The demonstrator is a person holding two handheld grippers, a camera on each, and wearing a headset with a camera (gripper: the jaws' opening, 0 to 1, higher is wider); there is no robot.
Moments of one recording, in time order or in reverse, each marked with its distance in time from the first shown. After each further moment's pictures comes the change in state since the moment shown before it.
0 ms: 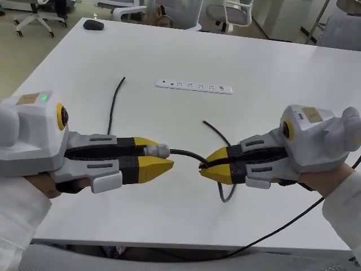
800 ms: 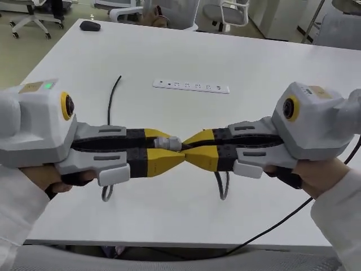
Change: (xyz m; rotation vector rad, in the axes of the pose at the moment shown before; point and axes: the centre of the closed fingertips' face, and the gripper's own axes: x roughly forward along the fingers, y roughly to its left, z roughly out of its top) left arm 0.016 -0.020 0.015 -0.003 -0.006 -0.088; right arm 0.011 0.025 0.084 0.083 -0.268 0.076
